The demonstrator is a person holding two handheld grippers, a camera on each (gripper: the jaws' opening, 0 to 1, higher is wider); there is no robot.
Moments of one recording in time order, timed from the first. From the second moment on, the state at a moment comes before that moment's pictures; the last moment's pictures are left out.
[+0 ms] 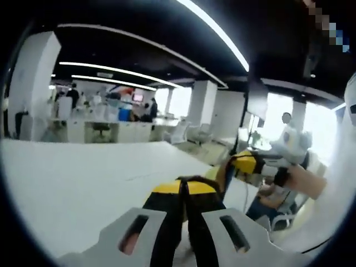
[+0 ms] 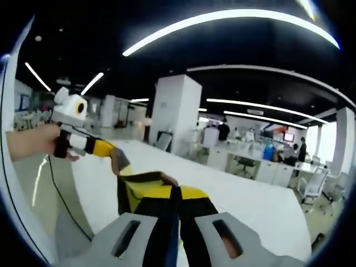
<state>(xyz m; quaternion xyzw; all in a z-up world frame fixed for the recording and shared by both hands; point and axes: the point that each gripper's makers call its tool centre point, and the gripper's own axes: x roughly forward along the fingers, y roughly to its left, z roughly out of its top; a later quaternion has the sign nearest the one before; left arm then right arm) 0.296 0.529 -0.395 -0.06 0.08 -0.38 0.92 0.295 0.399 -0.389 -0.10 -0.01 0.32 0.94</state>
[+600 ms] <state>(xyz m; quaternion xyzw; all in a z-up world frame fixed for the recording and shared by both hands) 0.254 0.517 -0.299 -0.07 -0.04 -0.44 0.90 0.258 0.394 -0.286 -0.06 -0.13 0.32 0.93</state>
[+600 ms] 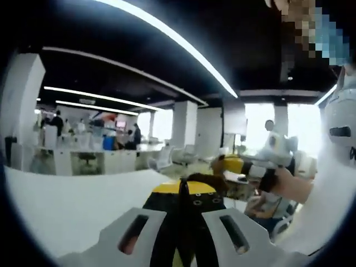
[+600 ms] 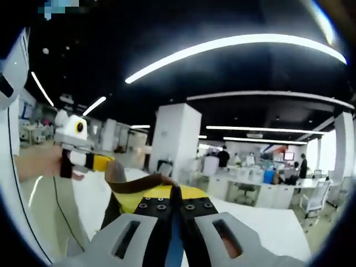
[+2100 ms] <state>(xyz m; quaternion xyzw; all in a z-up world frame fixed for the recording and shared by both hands) 0.388 0.509 -0.430 -0.01 0.15 -0.35 0.92 0.383 0.365 -0.410 -0.06 0.03 0.30 0.95</state>
